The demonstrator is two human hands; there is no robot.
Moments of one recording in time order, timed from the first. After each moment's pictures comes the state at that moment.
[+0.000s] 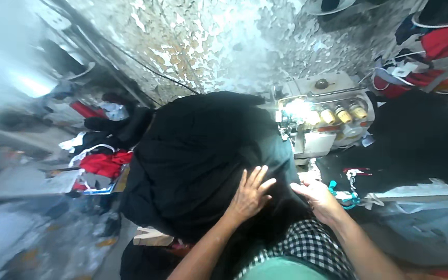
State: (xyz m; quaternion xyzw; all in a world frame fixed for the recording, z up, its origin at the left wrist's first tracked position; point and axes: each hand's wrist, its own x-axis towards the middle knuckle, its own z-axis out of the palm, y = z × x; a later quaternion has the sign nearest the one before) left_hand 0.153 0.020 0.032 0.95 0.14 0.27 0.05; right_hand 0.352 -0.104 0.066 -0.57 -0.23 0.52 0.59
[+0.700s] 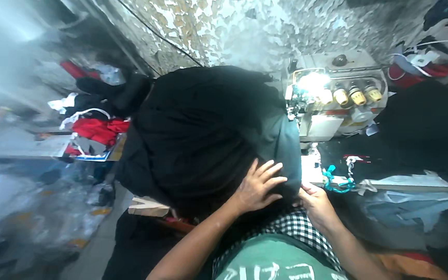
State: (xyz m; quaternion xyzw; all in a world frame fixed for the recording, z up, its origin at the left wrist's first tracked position) left_hand 0.151 -0.019 0.029 0.95 0.11 0.27 0.14; right_hand 0.318 -0.152 0.041 -0.55 -0.25 0.49 0.63
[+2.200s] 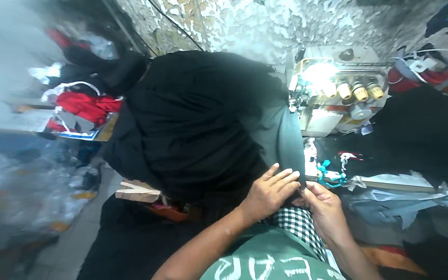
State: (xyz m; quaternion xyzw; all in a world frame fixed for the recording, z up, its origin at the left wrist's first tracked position) left_hand 0.180 -0.077 0.049 0.89 0.10 0.44 0.08; right_hand 0.309 -0.185 0.078 -0.58 -0.26 0.43 0.64
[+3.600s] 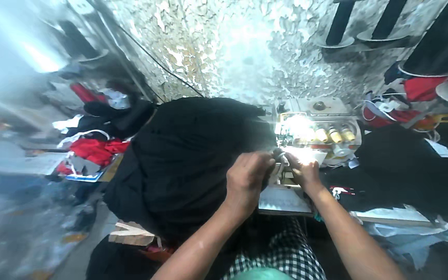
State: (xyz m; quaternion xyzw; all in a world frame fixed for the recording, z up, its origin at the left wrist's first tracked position) left_hand 0.192 -0.005 0.173 0.80 0.20 0.53 0.20; right_hand 0.393 -0.030 0.094 -0.65 -0.62 -0.06 0.44
